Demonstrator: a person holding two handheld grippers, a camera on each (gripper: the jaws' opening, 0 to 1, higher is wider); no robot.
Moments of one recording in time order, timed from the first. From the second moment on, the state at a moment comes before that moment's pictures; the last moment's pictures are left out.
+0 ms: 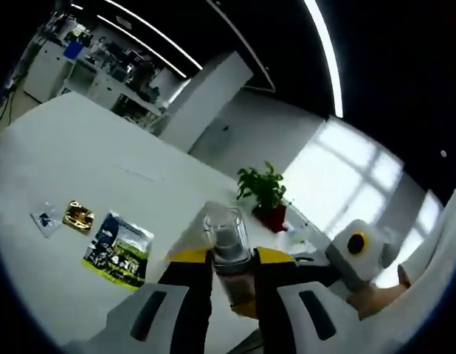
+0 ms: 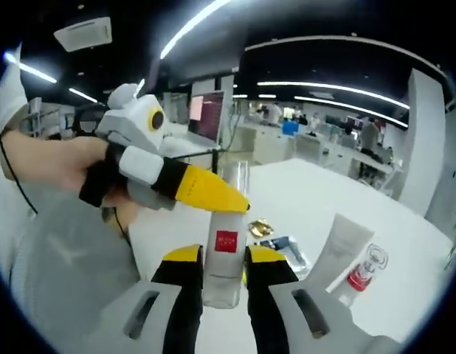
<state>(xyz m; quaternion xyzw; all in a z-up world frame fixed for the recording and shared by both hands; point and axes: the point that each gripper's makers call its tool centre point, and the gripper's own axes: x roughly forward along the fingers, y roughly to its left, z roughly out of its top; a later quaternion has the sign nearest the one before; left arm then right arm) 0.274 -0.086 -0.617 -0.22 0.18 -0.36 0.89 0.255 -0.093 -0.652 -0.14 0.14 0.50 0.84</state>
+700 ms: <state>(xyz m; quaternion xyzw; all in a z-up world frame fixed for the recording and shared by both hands) 0.229 -0.130 -0.583 0.05 0.13 -0.58 0.81 0.231 -0.101 -0.642 -0.09 0.13 0.64 0.76</state>
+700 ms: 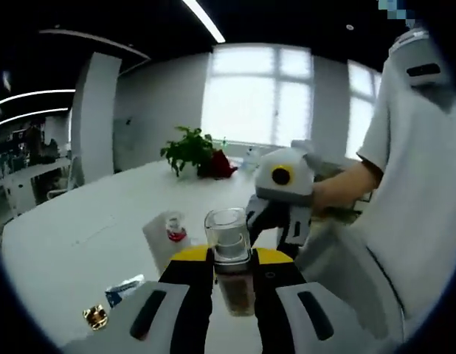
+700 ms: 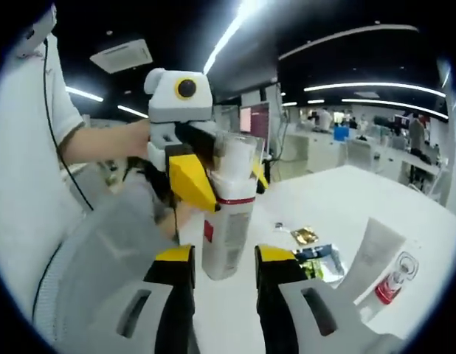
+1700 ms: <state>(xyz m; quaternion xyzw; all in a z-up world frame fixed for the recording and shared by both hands) 0.247 -0.156 -0.679 0.14 0.18 -0.62 0.75 0.250 -0.126 -0.730 -0.18 0.18 0.63 0.73</state>
